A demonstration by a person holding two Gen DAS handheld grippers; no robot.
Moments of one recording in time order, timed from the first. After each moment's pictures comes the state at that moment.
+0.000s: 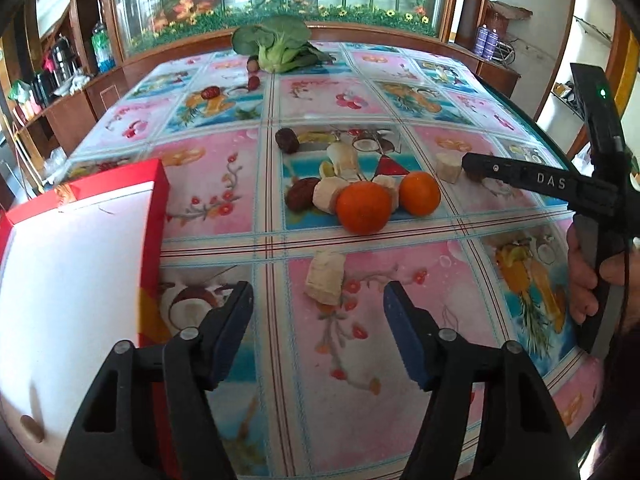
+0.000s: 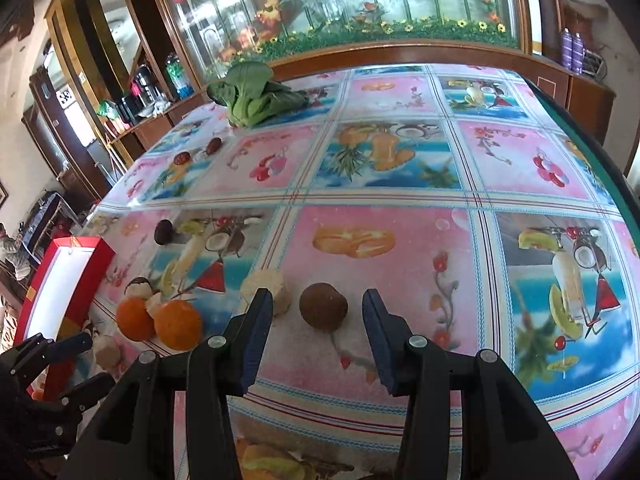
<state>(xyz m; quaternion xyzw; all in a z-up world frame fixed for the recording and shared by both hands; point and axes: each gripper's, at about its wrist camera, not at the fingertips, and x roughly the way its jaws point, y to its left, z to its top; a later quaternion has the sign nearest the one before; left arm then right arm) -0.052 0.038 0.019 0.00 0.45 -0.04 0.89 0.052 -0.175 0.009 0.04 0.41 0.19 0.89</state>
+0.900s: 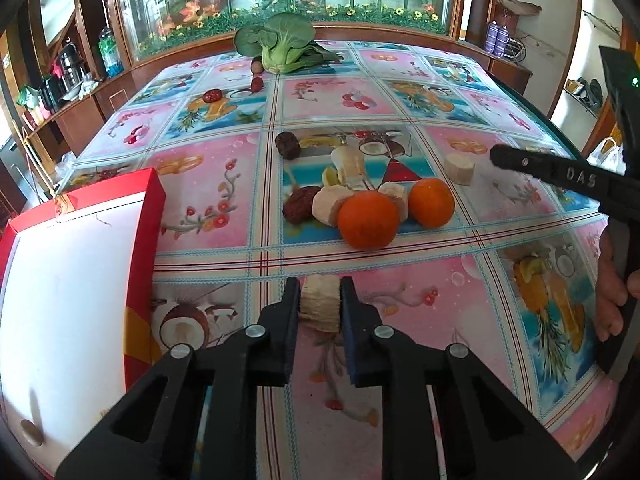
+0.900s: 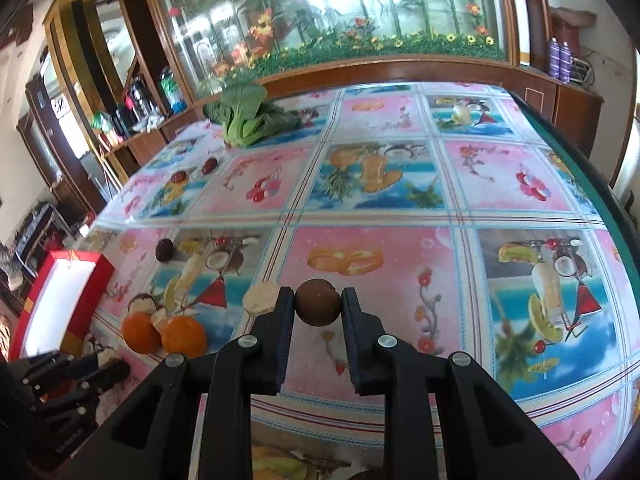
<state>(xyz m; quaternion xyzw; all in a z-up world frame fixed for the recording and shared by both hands) -0.040 0.027 0.012 0.01 0.44 -0.02 0.90 0.043 -0.180 0.025 0.05 0.38 0.17 0.91</state>
